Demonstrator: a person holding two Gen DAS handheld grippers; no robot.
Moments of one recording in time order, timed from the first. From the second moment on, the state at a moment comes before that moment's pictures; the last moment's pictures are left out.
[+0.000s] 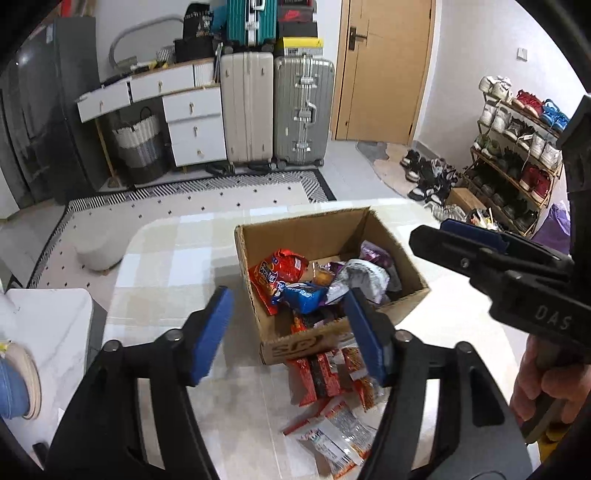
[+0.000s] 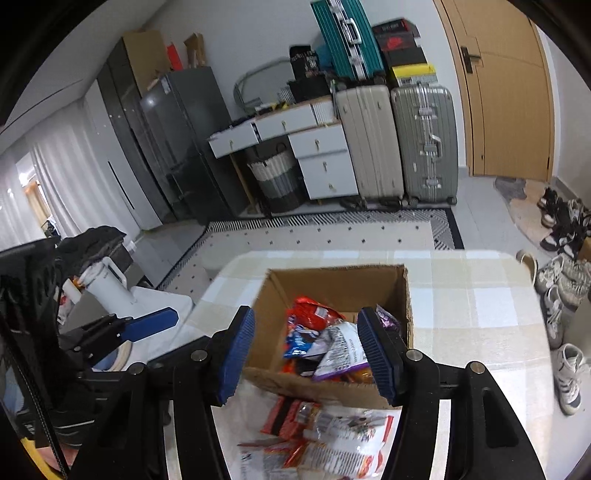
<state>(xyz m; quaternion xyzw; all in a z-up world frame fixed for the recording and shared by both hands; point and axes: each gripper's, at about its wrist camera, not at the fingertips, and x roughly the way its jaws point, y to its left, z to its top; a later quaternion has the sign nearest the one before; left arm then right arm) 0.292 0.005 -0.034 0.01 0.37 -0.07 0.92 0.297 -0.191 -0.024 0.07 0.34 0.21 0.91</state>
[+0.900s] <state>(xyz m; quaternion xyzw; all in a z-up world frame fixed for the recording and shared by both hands) 0.001 0.026 0.046 -0.04 0.25 -0.06 0.97 0.038 -0.213 0.017 0.08 0.18 0.23 0.95</state>
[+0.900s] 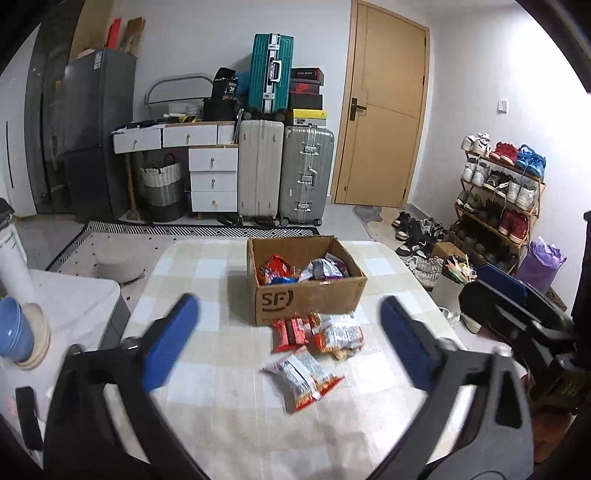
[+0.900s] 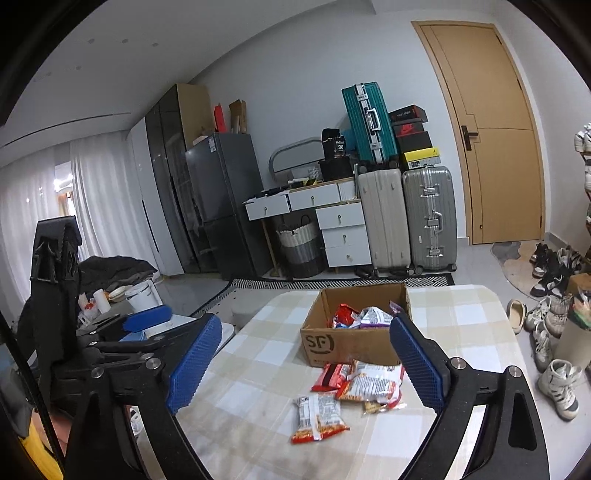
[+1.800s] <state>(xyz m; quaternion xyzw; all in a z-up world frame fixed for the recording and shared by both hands) 0.017 0.022 -0.080 -0.05 0.35 -0.07 0.93 0.031 -0.231 -0.072 0.08 0.21 0.18 0.96</state>
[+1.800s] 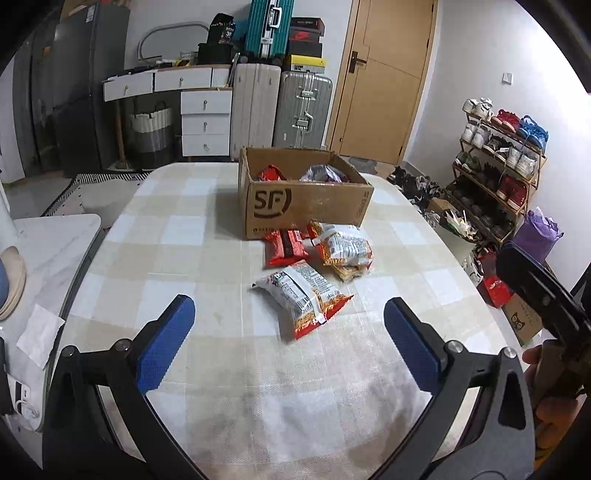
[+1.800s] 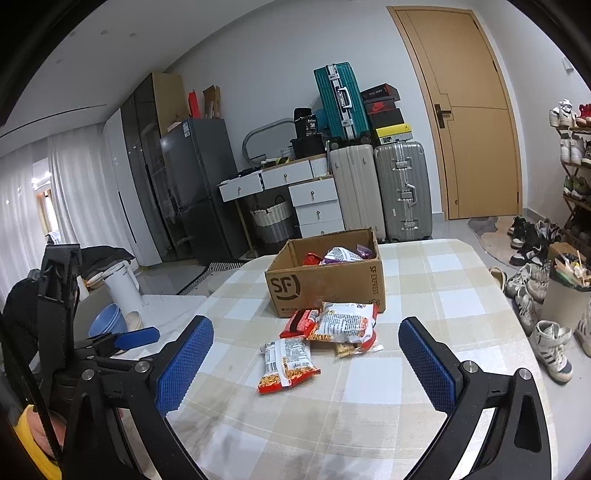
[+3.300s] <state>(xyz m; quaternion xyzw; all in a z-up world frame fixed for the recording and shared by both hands) 0.239 -0.028 -0.217 -0.06 0.48 -0.08 0.87 0.117 -0.262 -0.169 0.12 0.32 0.16 0.93</state>
